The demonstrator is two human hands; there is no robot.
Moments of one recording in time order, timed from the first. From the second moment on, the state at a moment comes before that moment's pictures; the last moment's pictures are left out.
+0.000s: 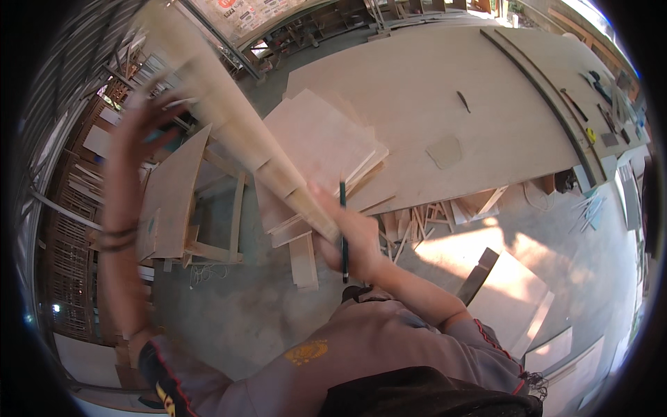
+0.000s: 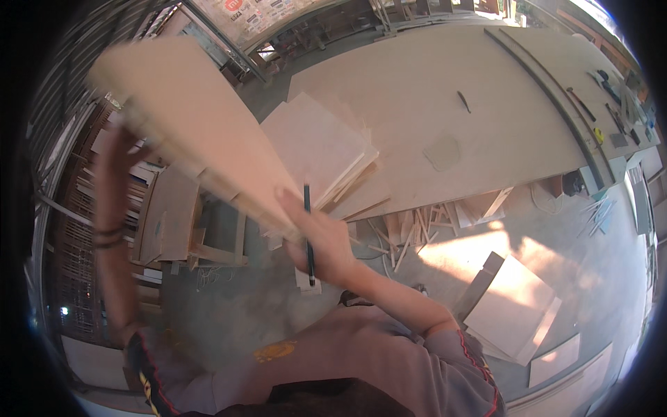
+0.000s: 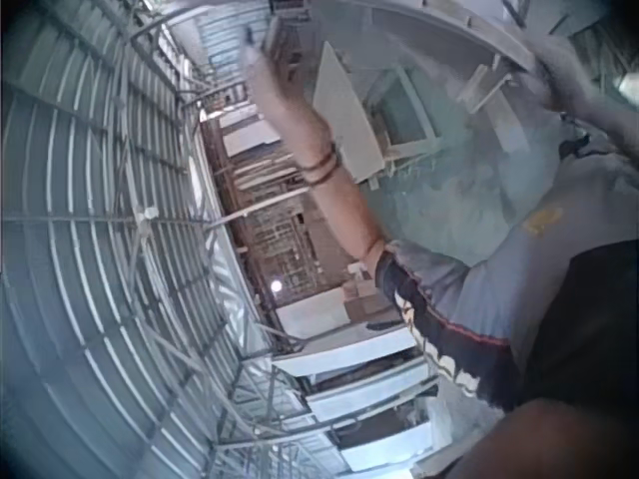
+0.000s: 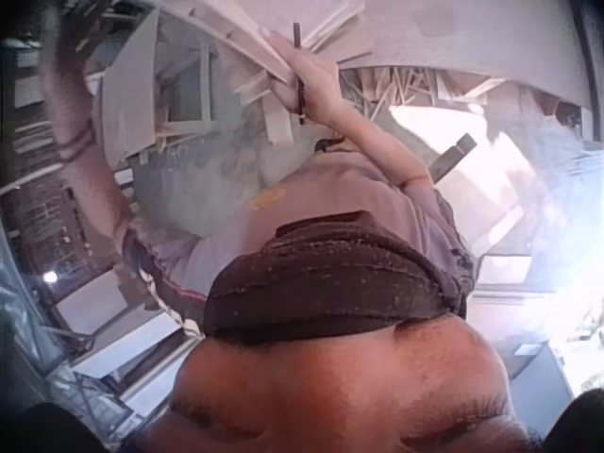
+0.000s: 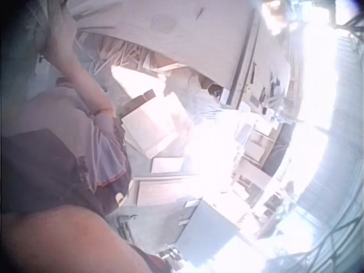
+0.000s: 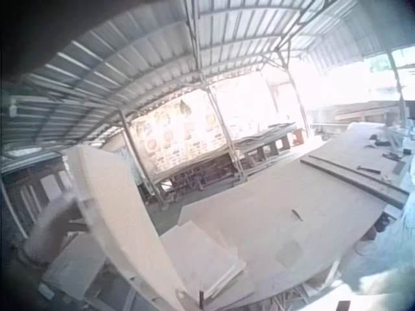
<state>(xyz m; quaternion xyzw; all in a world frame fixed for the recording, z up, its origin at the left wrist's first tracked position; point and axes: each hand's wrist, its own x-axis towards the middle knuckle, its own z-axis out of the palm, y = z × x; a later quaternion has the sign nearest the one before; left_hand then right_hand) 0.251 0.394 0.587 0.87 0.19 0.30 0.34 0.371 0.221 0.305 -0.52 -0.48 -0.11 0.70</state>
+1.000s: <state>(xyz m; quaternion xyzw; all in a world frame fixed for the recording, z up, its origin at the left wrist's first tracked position) 0.190 0.432 0.205 0.81 0.47 0.21 0.29 0.401 0.070 0.190 -0.60 -0.15 0.57 0.54</state>
